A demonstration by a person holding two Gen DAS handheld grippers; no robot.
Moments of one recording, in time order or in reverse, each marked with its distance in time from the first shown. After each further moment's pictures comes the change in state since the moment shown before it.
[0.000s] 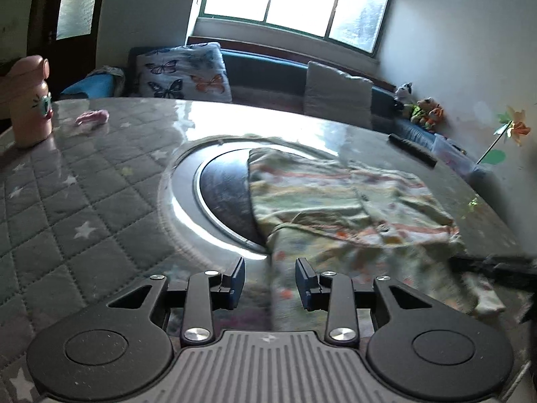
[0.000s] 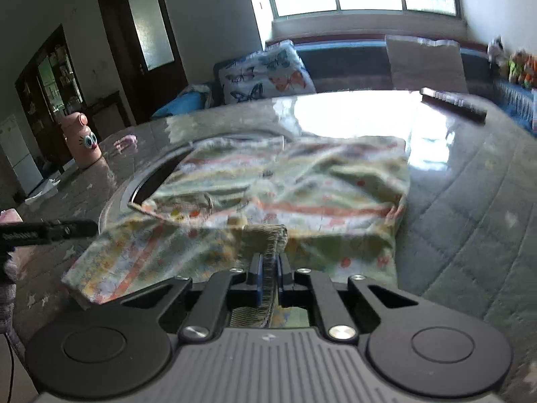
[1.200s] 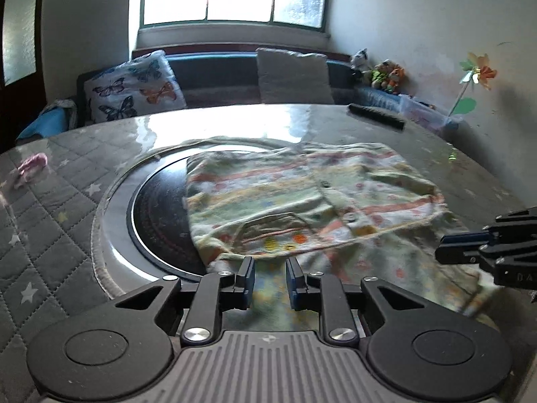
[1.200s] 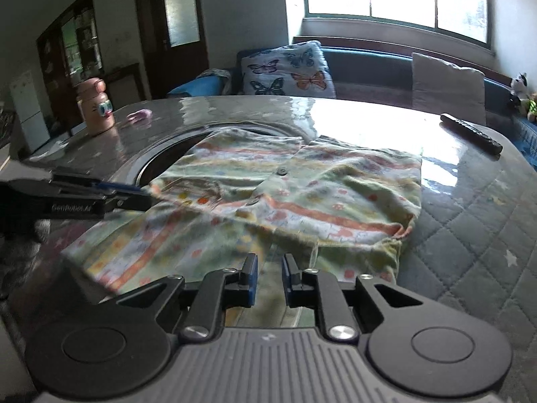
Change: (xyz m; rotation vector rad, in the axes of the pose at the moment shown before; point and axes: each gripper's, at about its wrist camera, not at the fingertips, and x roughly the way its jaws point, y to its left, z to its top) left arm 0.031 -0.053 0.009 0.232 0.017 -0.089; right arm 0.004 0.011 -0.003 -0.146 0.058 0.027
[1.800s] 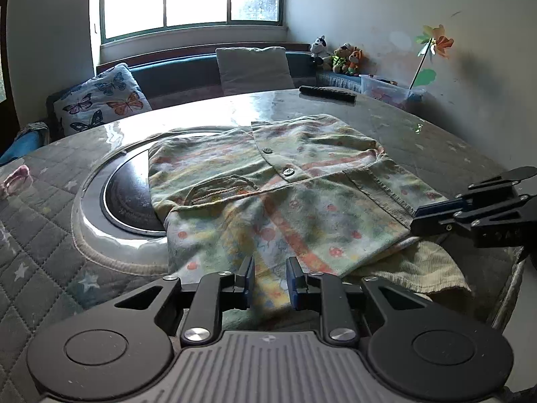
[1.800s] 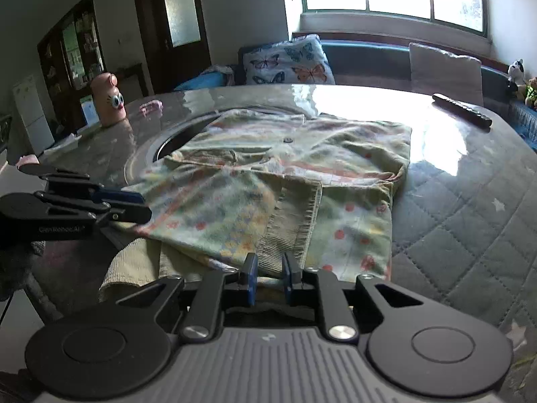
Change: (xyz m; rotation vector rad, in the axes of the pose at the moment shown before) left arm -0.028 -0.030 -0.038 0.119 0.018 -0.058; right arm -0.034 0.002 -0.038 0.049 -0.002 0.013
